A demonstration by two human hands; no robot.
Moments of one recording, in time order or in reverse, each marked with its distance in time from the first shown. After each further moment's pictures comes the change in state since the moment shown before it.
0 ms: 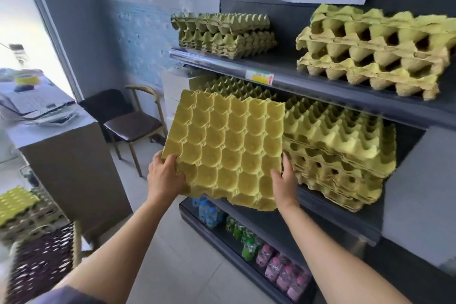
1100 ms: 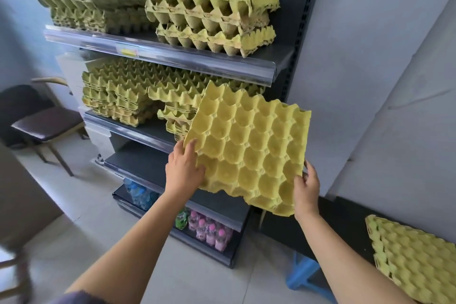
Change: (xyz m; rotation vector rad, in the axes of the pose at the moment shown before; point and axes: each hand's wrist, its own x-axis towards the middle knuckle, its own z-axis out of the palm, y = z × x) left_hand -0.213 0.266 0.136 -0.030 -0.180 0.327; right_hand -0.090 0.113 -0.360 0.106 0.433 0.191
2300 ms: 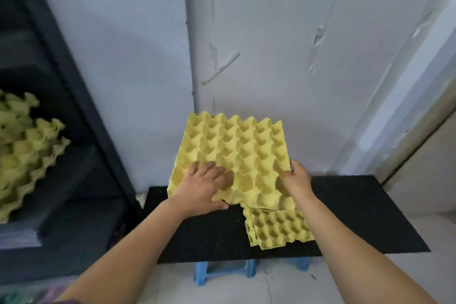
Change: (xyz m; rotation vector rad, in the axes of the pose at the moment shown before) left_hand -0.070 0.399 0.311 0.343 -0.573 1.140; right_hand 0.177 0.088 -0.444 -0.359 0.311 0.266
